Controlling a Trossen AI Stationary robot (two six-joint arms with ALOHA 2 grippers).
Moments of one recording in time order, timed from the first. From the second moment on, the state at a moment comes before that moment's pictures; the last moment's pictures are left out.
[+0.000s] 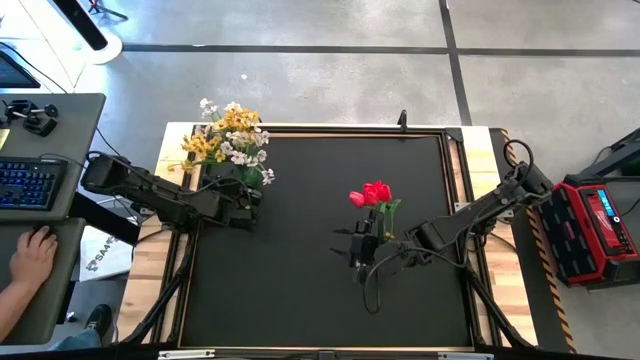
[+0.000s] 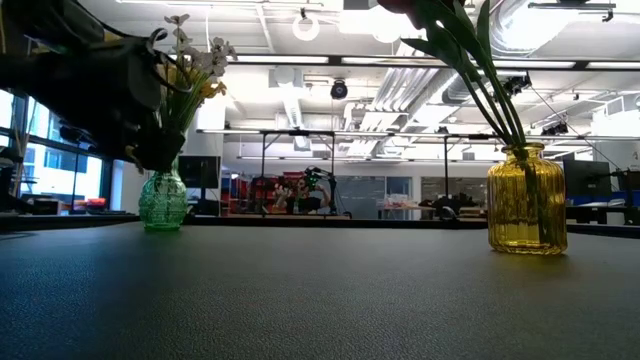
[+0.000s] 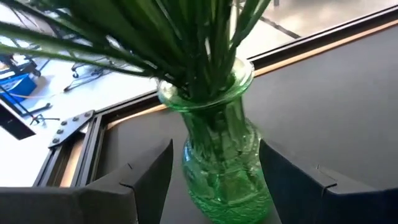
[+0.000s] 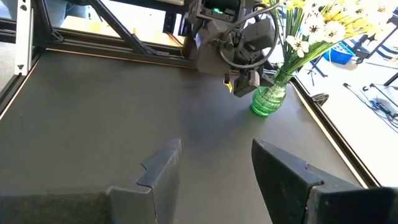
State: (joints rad) left arm -0.12 1.30 0.46 -0.64 -1.23 -1.21; right arm 0.48 1.54 1.18 -0.16 0.68 0.07
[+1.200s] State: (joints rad) left arm -0.18 1.27 0.29 -0.07 -1.25 -0.90; right arm 0.48 1.54 1.18 -0.15 0.65 0.06
